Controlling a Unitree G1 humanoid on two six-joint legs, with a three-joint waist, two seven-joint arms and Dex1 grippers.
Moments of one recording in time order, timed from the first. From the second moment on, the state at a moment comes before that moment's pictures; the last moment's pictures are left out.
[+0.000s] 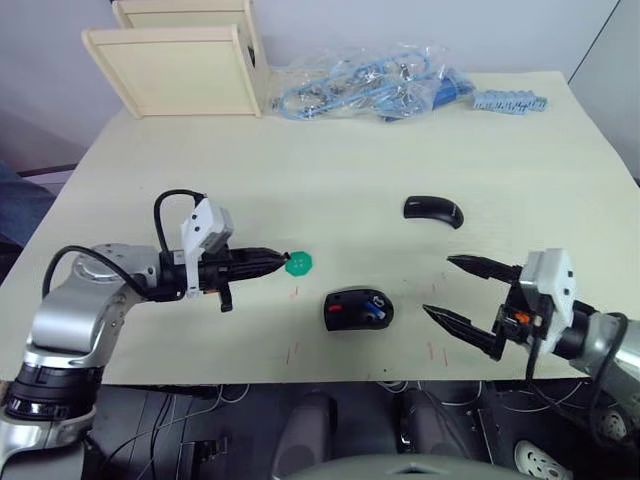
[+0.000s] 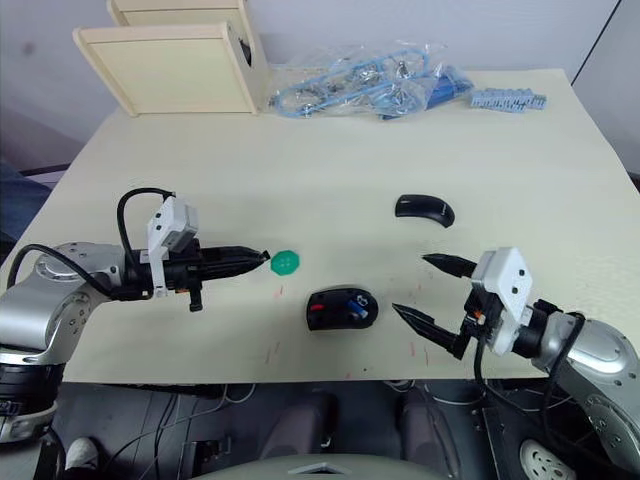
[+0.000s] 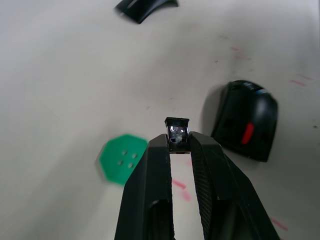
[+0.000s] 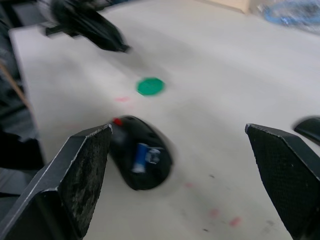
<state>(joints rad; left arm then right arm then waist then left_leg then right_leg) -0.27 0.94 0.12 -0.25 -0.55 0.64 -1.17 0.03 -0.78 -0.15 -0.79 0.83 0.68 0.56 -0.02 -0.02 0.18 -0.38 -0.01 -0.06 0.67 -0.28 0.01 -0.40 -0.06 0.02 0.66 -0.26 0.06</state>
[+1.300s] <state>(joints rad) -0.57 0.88 -0.13 -0.34 -0.47 0.58 -1.22 -0.83 -0.56 0.24 -0.01 1.92 1.28 -0.18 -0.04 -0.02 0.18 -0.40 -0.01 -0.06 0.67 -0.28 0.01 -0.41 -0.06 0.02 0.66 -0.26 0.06</state>
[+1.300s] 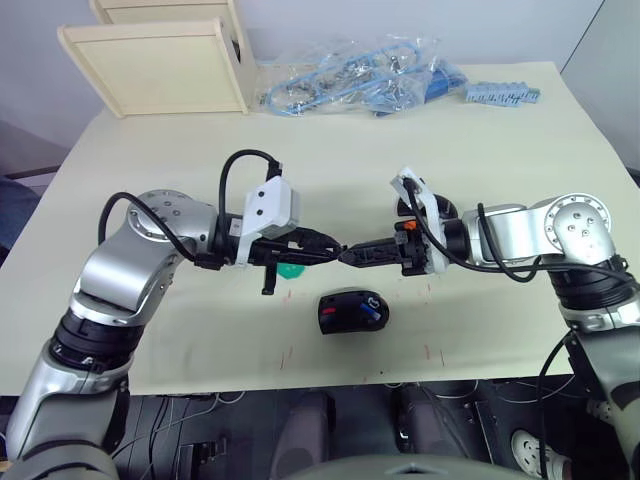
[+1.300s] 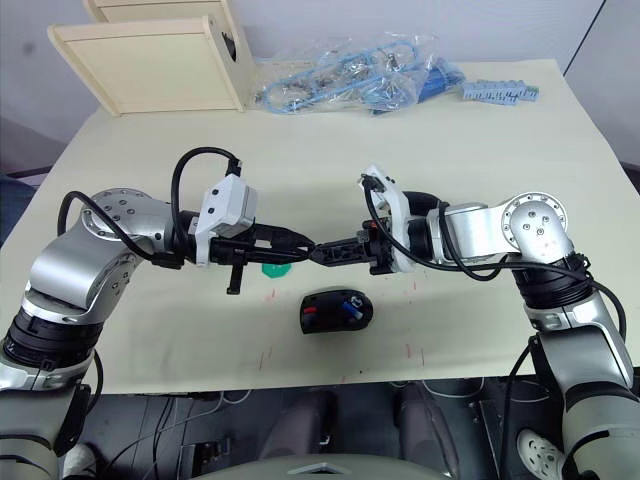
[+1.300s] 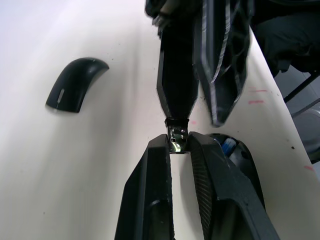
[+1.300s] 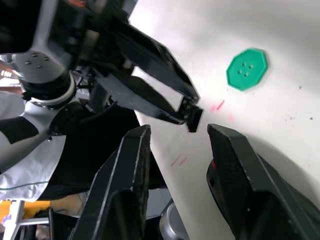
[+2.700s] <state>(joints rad) -0.53 0.86 -0.09 -0.34 -0.50 0.56 -1.22 -0.83 -0.56 0.24 0.03 1.96 1.26 -0.20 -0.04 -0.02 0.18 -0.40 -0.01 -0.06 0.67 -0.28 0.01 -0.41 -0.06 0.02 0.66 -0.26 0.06</state>
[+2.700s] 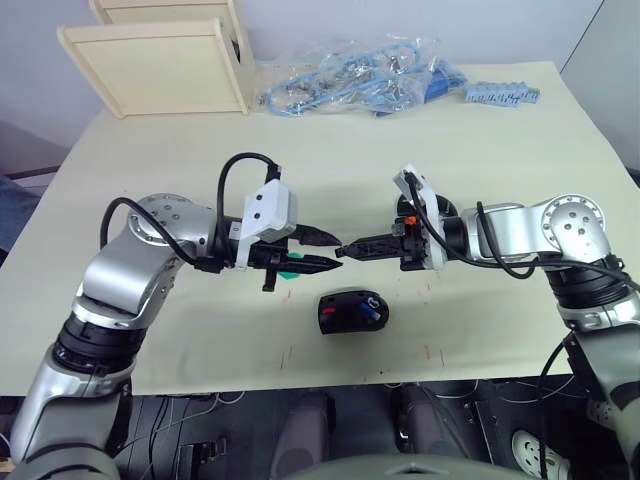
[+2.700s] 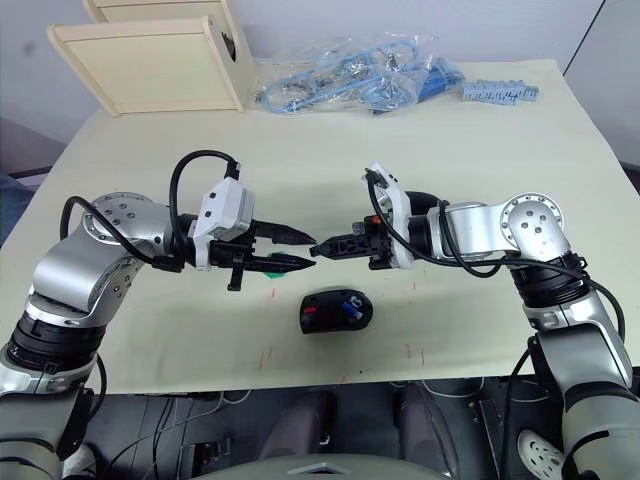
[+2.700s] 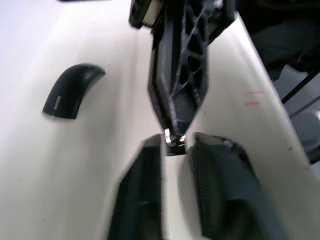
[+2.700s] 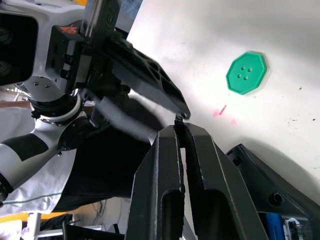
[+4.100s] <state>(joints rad) -0.12 0.75 -0.10 -0.33 -0.43 0.37 -1.15 -0.73 -1.18 0.18 -0.32 1.95 1.28 0.02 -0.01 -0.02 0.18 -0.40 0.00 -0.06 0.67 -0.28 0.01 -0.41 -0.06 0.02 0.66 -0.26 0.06</state>
